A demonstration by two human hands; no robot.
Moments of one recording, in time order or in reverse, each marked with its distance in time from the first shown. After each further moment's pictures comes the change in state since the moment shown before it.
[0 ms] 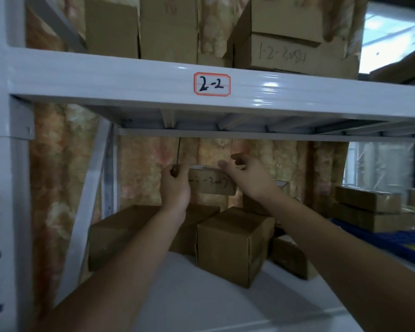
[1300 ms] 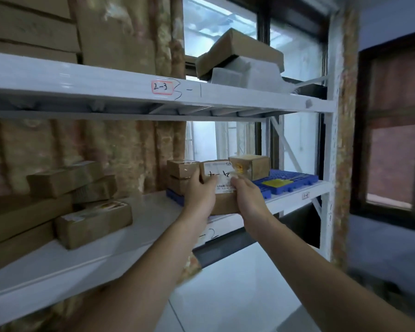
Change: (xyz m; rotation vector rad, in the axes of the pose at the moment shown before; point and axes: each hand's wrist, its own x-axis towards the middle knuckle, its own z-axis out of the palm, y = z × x) left_hand -0.341 -0.015 0.400 -0.059 -0.573 -0.183; right_hand -0.211 0.219 -0.351 0.475 0.389 0.558
